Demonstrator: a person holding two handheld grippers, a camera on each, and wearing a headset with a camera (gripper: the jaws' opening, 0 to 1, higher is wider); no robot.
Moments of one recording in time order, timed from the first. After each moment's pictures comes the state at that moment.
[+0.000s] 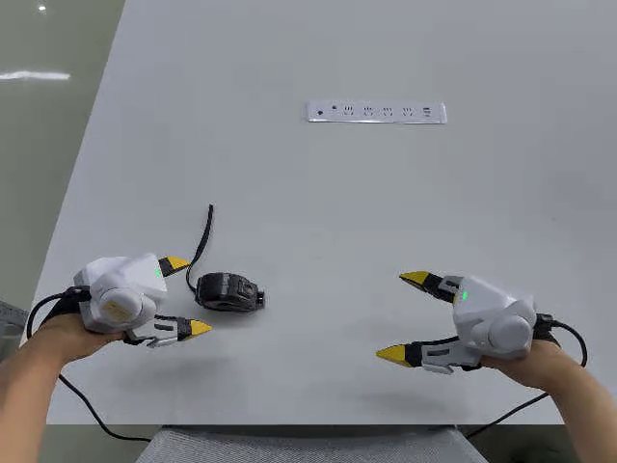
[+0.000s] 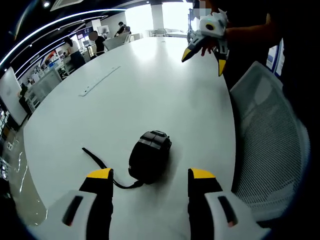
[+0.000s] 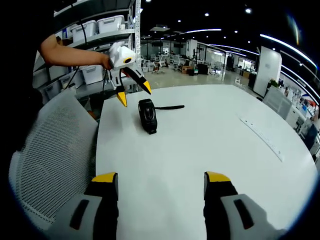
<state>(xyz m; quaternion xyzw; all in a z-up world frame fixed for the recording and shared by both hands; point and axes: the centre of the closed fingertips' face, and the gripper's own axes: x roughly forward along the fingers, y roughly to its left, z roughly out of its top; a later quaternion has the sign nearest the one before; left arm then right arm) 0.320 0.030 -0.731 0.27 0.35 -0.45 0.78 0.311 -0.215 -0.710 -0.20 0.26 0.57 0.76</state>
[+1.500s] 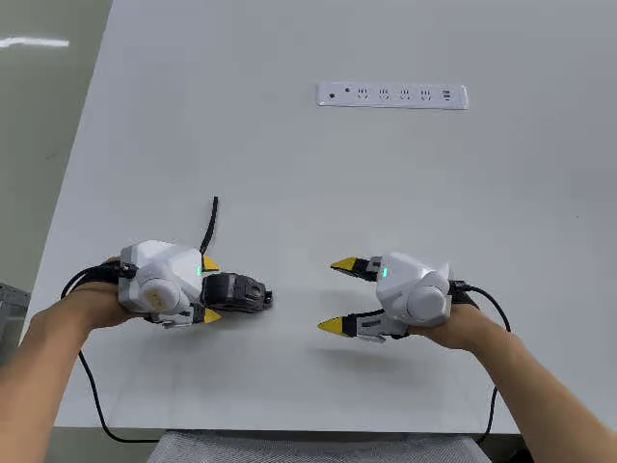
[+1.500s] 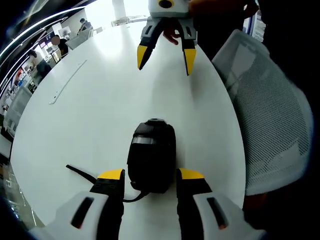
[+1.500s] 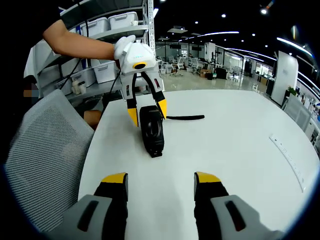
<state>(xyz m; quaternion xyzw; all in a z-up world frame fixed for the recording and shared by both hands) 0.336 0.022 -0.777 0.35 0.36 -0.54 0.68 0.339 -0.111 -0.749 -0.20 0.25 0.63 0.71</state>
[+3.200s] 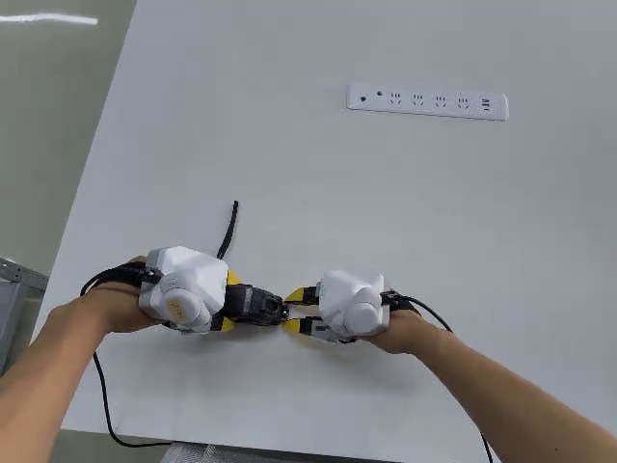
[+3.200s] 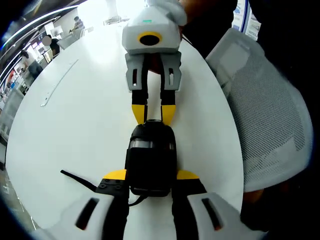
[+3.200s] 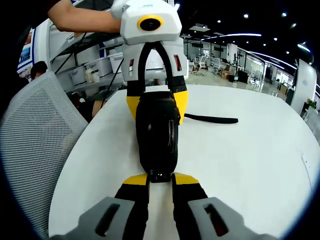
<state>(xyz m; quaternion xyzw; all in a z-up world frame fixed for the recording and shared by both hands) 0.335 0.018 -0.784 0.35 0.37 -0.57 0.65 0.333 -0.026 -0.797 -0.23 0.23 0.70 0.64</state>
